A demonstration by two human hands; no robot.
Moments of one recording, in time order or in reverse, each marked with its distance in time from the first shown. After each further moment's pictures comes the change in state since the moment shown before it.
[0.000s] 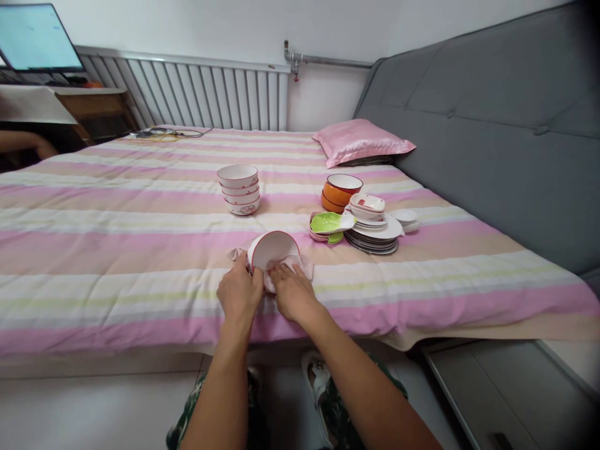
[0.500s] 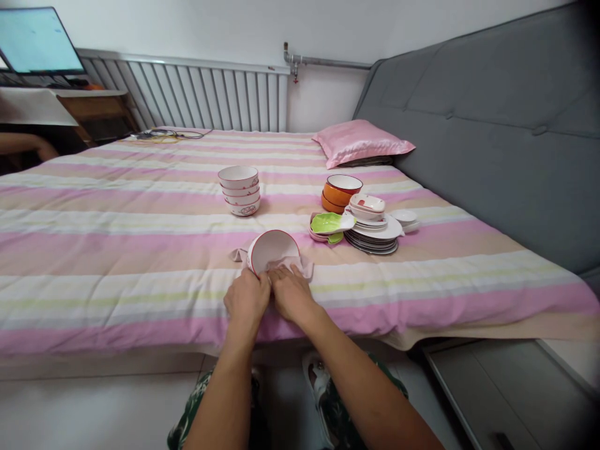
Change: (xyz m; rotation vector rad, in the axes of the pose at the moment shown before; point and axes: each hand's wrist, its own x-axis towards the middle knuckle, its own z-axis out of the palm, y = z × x) left_hand -0.007 0.006 0.007 0.136 -0.157 -0.084; right_hand 0.001 -0.007 0.000 -0.028 0.065 -0.021
